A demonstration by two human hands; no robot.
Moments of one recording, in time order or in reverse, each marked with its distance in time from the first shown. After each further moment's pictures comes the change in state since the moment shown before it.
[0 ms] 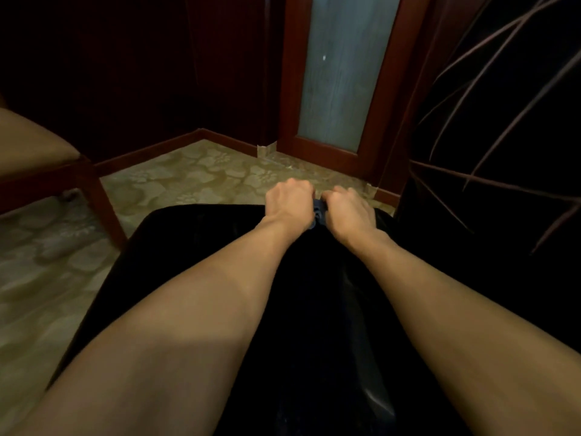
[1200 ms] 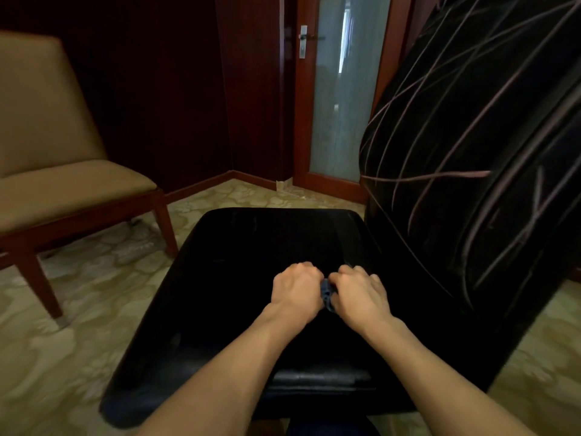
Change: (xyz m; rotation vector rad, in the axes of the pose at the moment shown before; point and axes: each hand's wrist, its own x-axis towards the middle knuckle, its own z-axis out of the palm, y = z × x) left_hand -0.288 0.075 -0.048 -0.004 -0.090 0.066; right_hand -0.285 0.013 -0.051 0.019 -0.002 -0.122
